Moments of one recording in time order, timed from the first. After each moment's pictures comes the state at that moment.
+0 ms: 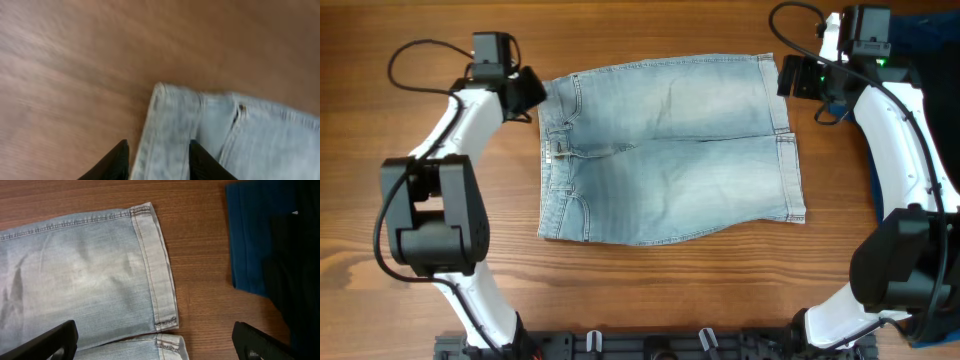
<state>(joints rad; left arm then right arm) 0.02 2.03 1.42 -0.39 0.10 -0.52 -0.07 1.79 1.53 -0.76 -0.03 0.05</state>
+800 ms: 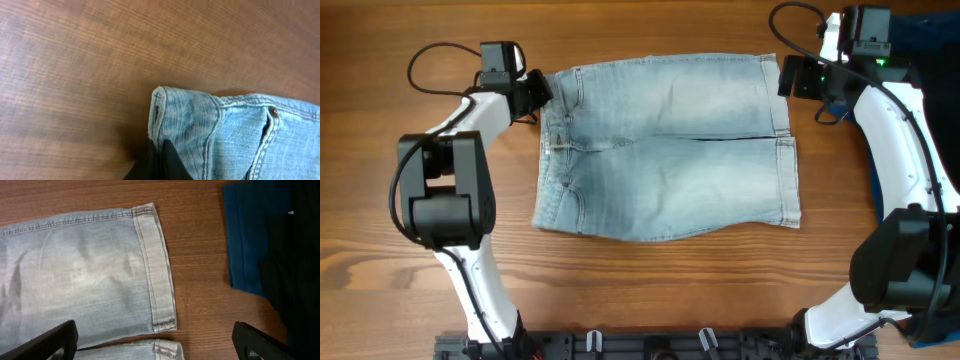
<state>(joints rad) 0.02 2.19 1.42 -0.16 0.20 -0.44 -0.07 1.79 1.53 -0.76 -0.02 0.05</state>
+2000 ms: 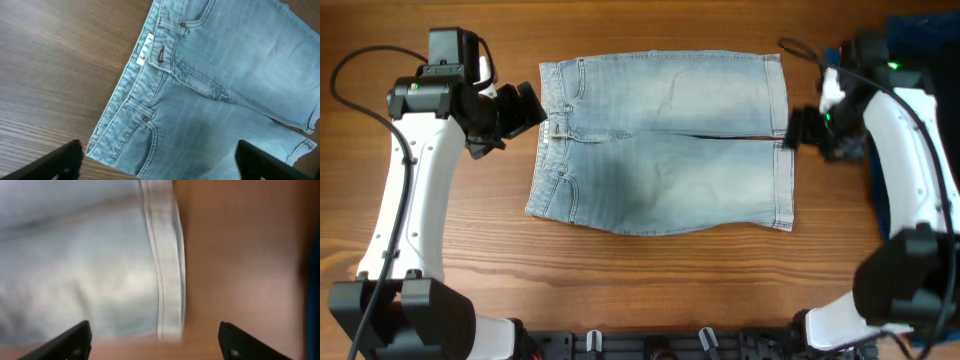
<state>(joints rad) 0.02 1.62 1.49 -1.10 0.19 -0.46 -0.09 1.72 1.52 -1.35 -0.07 0.14</state>
